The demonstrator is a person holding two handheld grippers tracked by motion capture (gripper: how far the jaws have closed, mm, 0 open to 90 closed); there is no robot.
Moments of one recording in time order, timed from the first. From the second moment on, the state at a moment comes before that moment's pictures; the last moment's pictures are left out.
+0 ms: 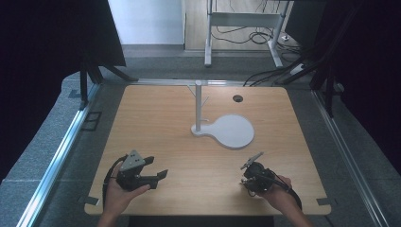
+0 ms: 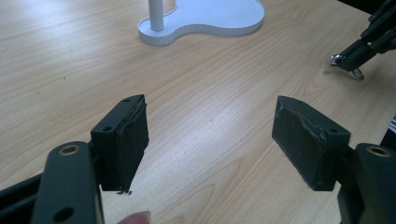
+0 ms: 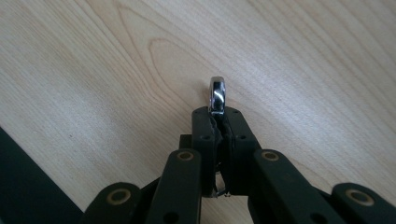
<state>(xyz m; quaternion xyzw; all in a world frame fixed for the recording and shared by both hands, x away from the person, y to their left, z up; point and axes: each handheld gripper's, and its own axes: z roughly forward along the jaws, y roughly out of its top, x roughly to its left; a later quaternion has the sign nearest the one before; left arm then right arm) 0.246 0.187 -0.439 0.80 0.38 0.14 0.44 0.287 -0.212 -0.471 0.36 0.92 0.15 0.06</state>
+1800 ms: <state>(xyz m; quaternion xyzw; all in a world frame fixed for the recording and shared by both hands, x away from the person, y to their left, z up) 0.246 0.183 -0.442 0.80 0.38 0.14 0.44 0.327 -0.216 -0.390 0.37 0.88 0.25 0.12</state>
